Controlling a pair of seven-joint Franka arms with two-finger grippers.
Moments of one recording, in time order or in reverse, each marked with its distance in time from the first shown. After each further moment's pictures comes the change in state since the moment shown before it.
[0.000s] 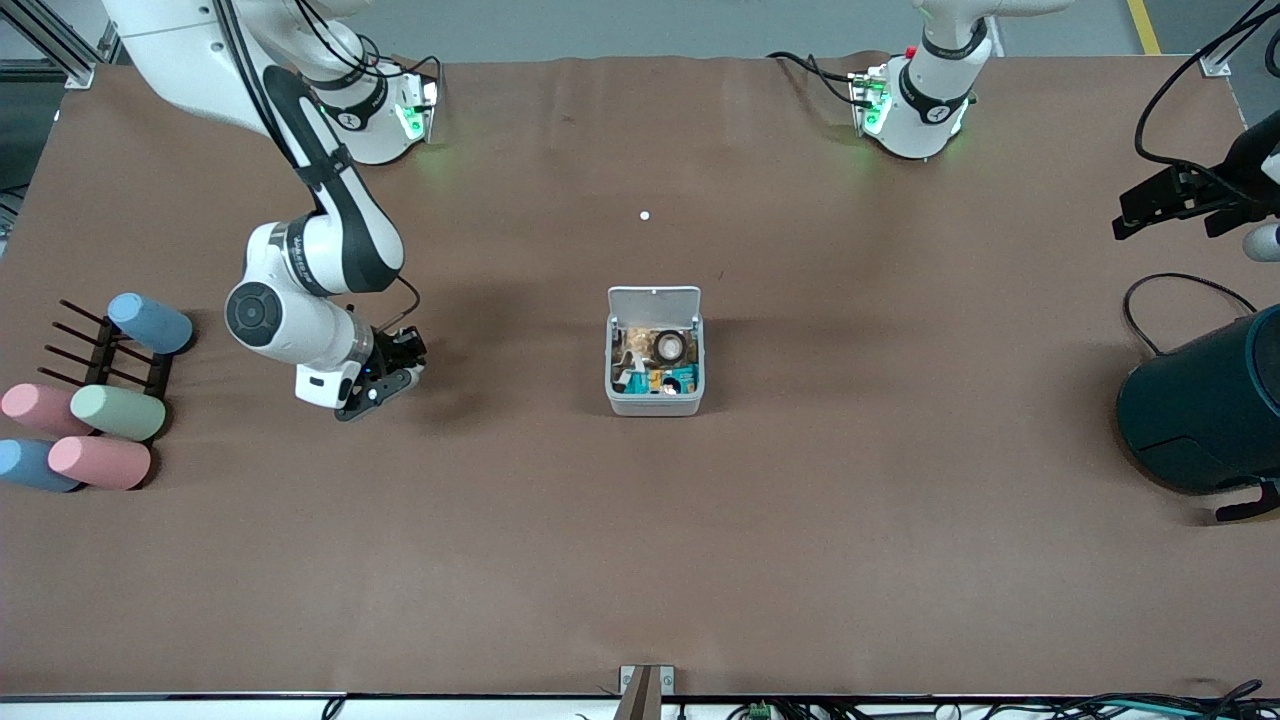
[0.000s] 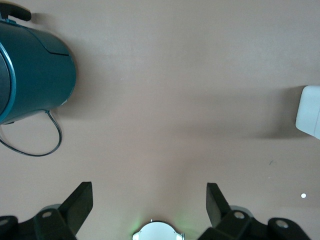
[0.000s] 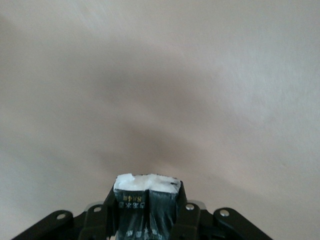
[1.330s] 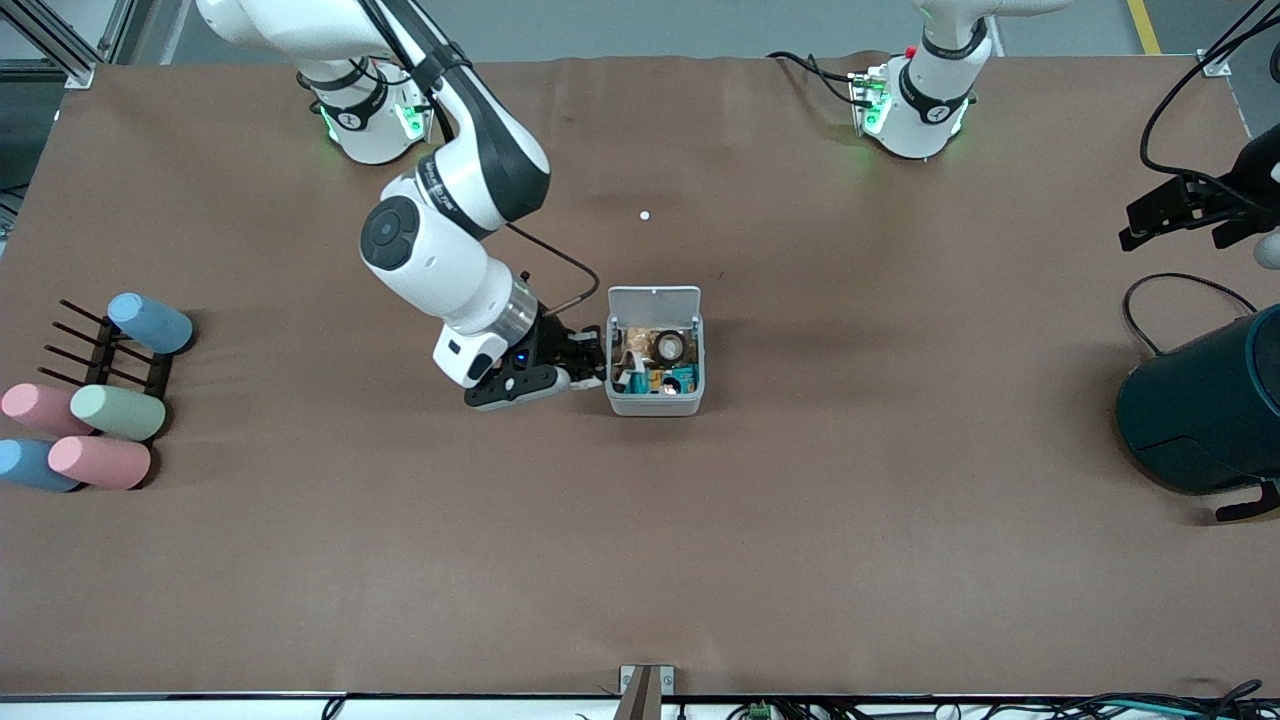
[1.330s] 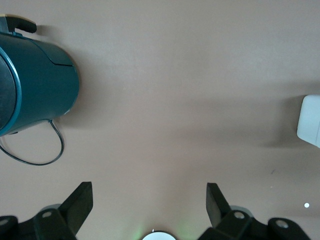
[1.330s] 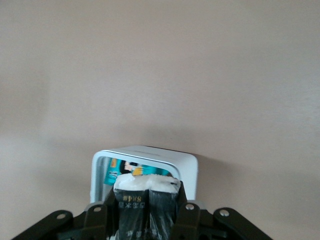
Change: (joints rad) left arm 0.013 0.007 -0.001 0.000 0.003 0.038 0.010; right arm 0.341 0.088 0.011 0.417 0.219 0.083 0.623
